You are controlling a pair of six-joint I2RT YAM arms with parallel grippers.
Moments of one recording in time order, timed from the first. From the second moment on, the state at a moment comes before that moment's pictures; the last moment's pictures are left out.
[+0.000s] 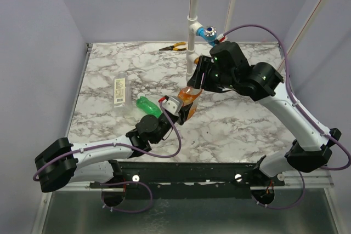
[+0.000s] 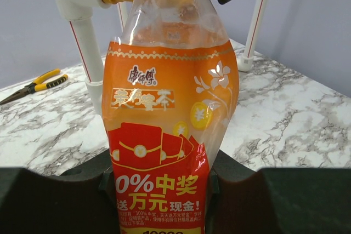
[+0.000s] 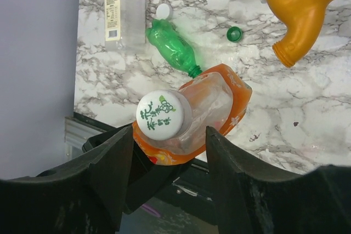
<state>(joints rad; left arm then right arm) -1.08 1.14 0.51 0.79 -0.38 0.04 0.86 1.47 1.88 -1.09 0.17 0.81</state>
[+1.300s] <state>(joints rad) -1.08 0.94 0.40 0.76 -0.09 -0.04 0.86 1.40 1.96 -1.14 -0.07 0.40</state>
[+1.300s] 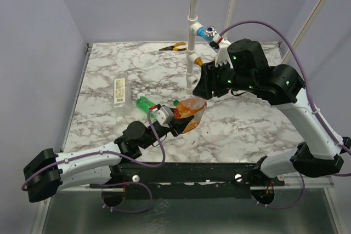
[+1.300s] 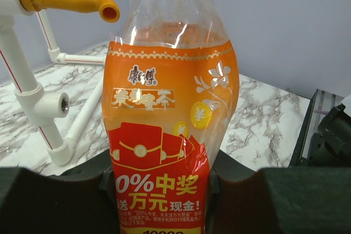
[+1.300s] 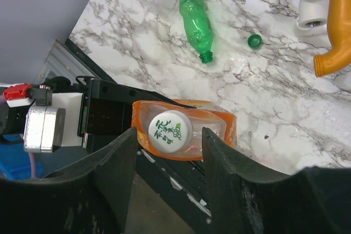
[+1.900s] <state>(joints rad) -1.08 0.95 0.40 0.75 -0.07 -0.05 0.87 1.42 1.96 -1.16 -0.08 0.40</state>
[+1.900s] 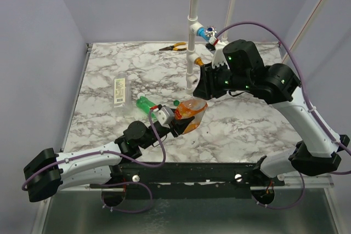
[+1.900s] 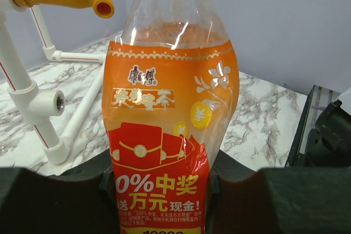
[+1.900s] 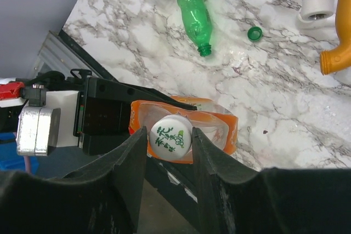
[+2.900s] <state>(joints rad) -1.09 1.01 0.43 0.71 -0.19 0.02 0.86 1.47 1.94 -1.20 0.10 0.64</state>
